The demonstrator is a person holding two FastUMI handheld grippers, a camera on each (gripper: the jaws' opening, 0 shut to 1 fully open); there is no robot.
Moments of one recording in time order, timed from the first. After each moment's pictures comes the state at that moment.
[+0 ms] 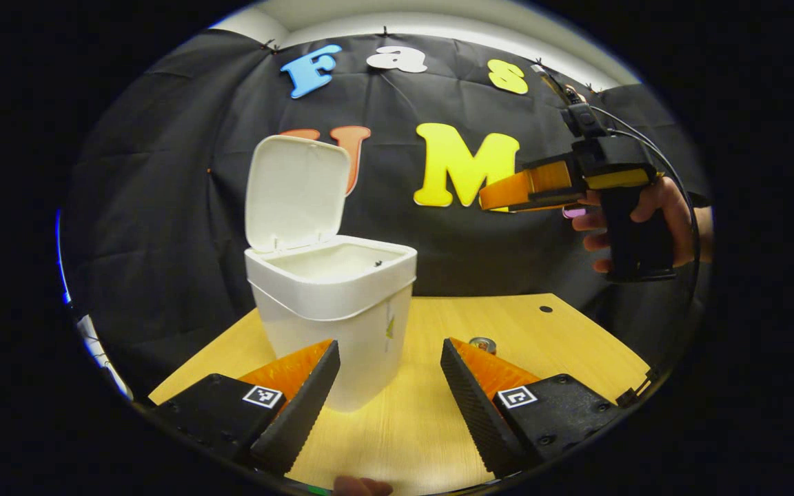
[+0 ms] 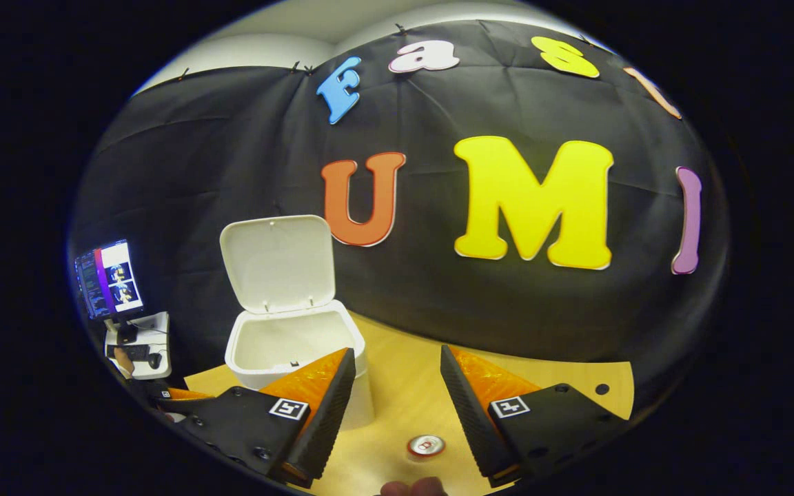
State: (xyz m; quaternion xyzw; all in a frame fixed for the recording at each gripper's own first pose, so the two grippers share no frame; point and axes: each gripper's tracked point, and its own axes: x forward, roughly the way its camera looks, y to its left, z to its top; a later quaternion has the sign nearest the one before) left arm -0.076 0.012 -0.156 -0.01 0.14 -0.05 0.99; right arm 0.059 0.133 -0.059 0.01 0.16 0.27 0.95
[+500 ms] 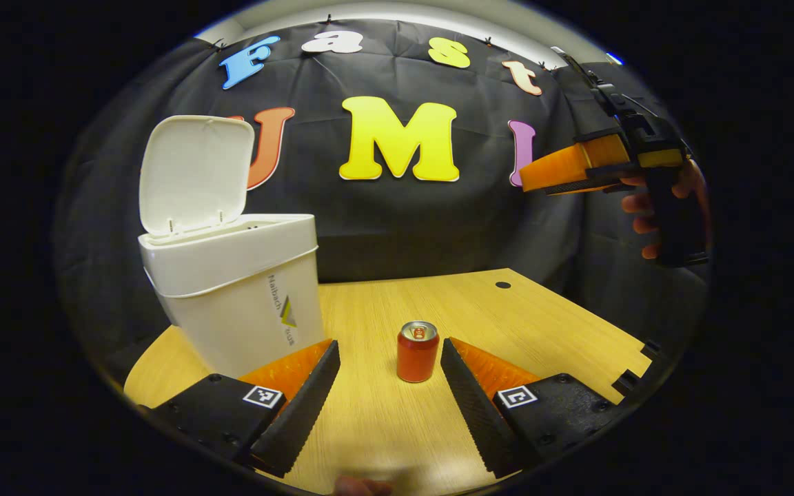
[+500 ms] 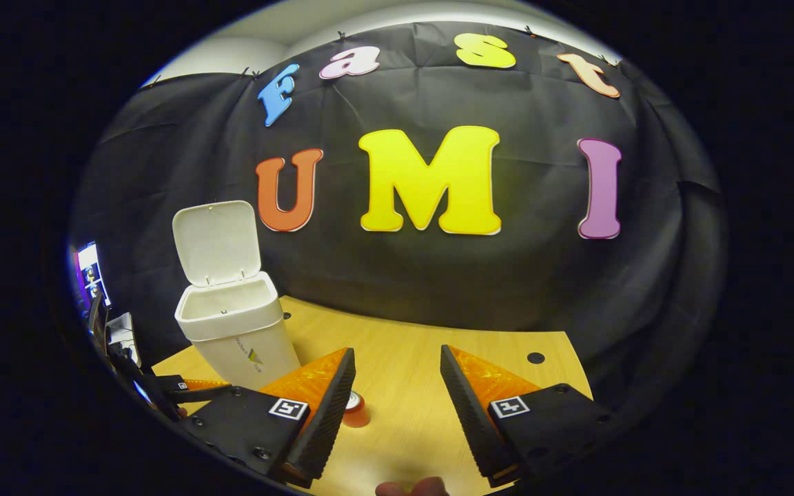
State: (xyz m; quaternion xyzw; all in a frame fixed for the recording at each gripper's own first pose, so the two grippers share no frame) left arm -0.042 -0.076 -0.212 0.01 0.17 -0.14 0.98; right arm 0.024 -0.014 -0.096 0.02 0.18 0.15 0.97
